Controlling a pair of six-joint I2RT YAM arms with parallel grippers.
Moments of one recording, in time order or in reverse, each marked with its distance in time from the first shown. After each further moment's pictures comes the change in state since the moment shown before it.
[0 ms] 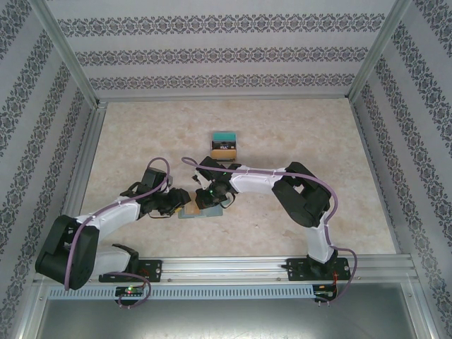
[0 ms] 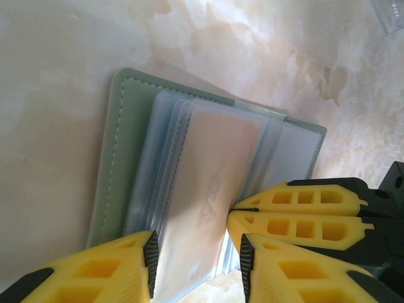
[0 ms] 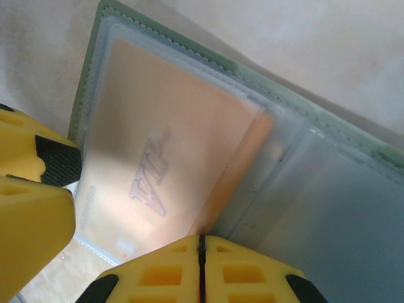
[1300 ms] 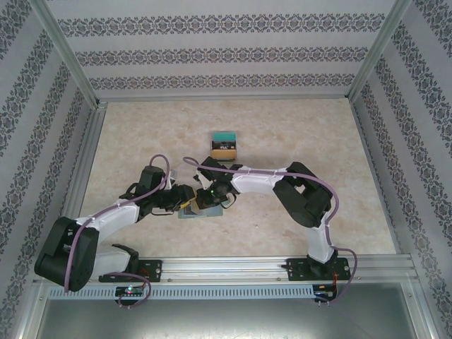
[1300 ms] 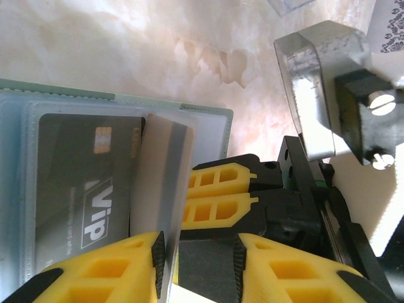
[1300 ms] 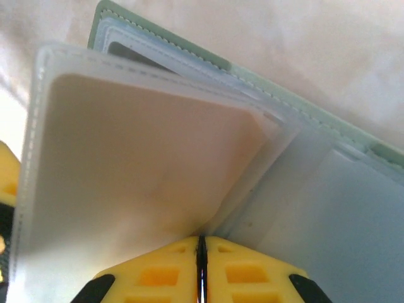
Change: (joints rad) left arm 0.006 -0.018 -0.036 0.202 0.164 -0.039; right arm -0.010 -0.017 -0.035 0.040 -0.007 0.018
